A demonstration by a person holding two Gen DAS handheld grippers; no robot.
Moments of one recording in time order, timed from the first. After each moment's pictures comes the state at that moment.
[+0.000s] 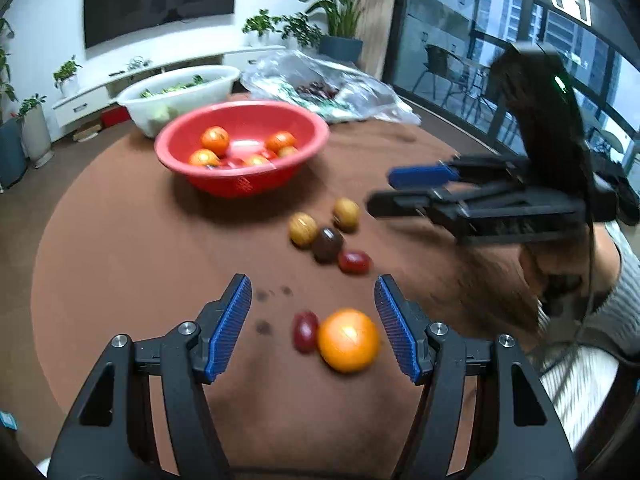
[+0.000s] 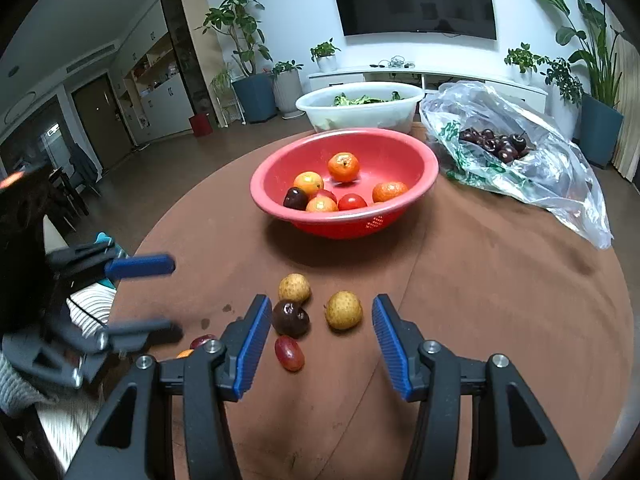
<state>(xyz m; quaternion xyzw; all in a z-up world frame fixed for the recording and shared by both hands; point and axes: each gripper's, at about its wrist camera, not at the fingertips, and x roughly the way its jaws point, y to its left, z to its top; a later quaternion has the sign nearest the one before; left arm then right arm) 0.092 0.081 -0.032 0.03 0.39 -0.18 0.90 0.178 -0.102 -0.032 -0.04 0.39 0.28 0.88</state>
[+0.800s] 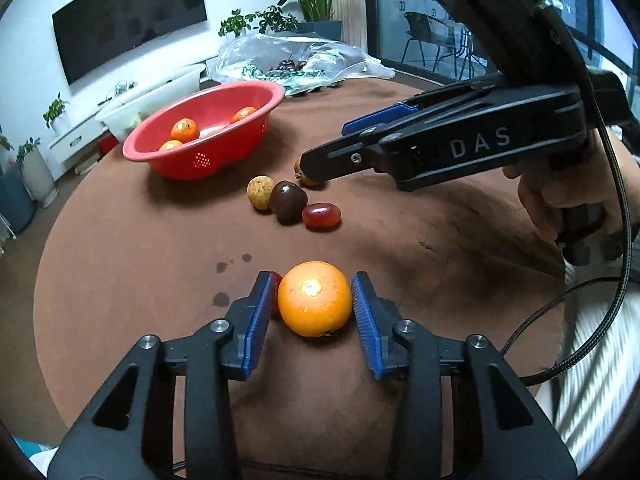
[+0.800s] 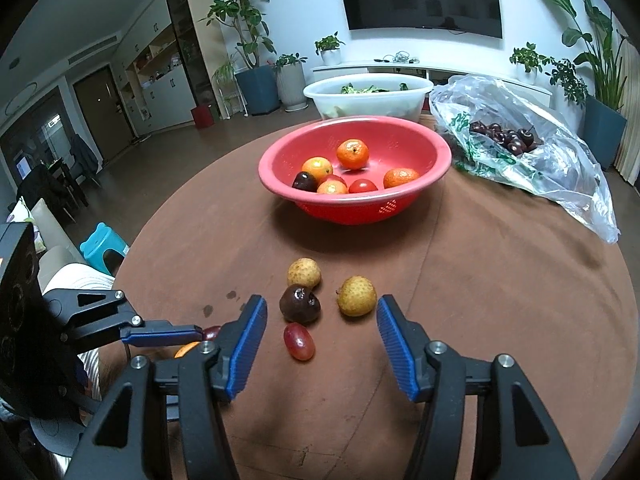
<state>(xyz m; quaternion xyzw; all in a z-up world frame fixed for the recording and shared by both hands) 0.079 0.037 -0.063 0.12 0.39 -0.17 0.90 0.168 -0.093 -0.041 -0.05 0.39 0.29 0.87</state>
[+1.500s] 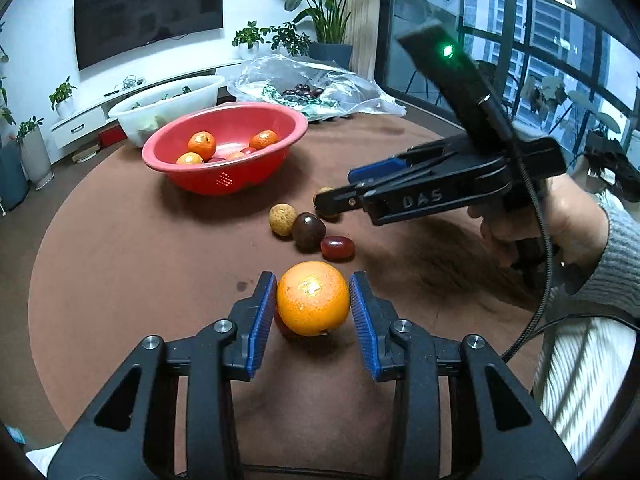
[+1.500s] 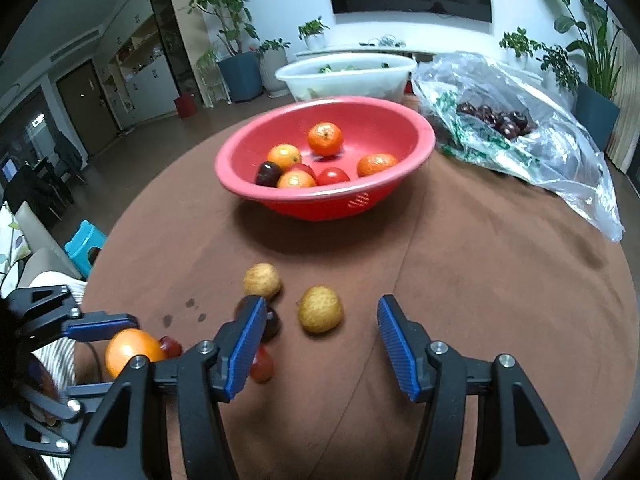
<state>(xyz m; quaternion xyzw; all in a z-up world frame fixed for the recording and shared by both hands) 0.081 0.067 -0.041 0.06 0.36 -0.18 0.91 0.206 -0.092 -0.060 -0.06 0.43 0.26 0.86</state>
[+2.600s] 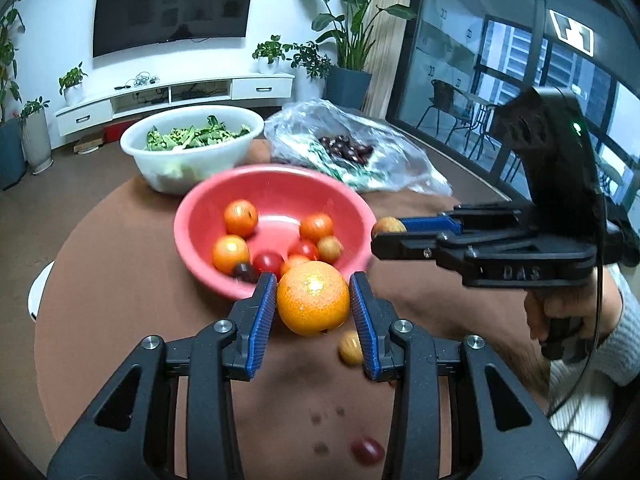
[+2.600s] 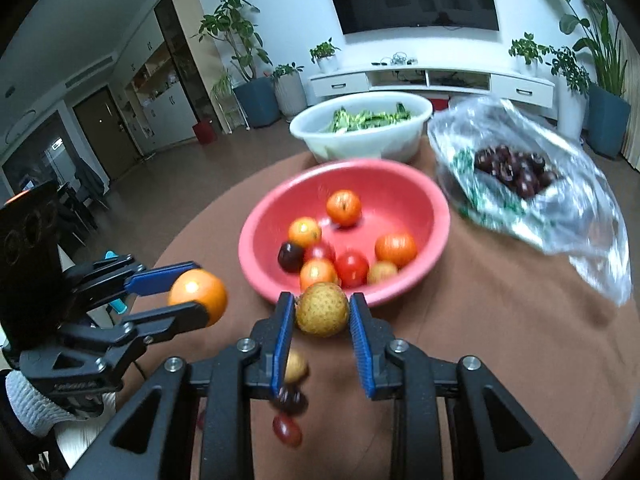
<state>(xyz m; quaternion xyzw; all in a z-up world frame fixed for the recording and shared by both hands) 0.193 0.118 0.007 -0.02 0.34 -0.17 0.92 0.247 -0.086 -0.004 -0.01 0.39 0.30 0.87</state>
